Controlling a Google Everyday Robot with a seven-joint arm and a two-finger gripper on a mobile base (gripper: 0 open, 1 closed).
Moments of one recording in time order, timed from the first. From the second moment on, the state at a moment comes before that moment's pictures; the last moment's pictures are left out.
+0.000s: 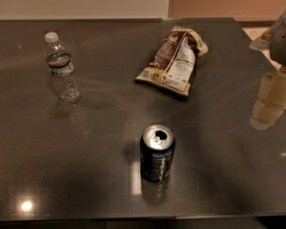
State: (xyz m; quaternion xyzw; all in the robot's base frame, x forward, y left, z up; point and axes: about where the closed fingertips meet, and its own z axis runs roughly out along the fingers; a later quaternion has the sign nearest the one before) arm 0.438 -0.217 0.976 -0.60 0.78 -0.03 0.16
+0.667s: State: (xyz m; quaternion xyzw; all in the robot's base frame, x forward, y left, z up) arm 0.438 -0.209 0.978 -0.61 0.77 -0.03 0.16
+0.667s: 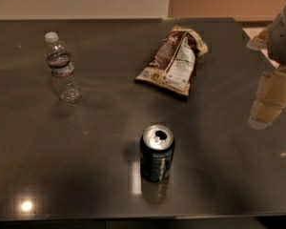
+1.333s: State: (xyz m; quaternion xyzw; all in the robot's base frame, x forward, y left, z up) arm 0.444 -0.156 0.958 -0.66 0.73 0.02 0.17
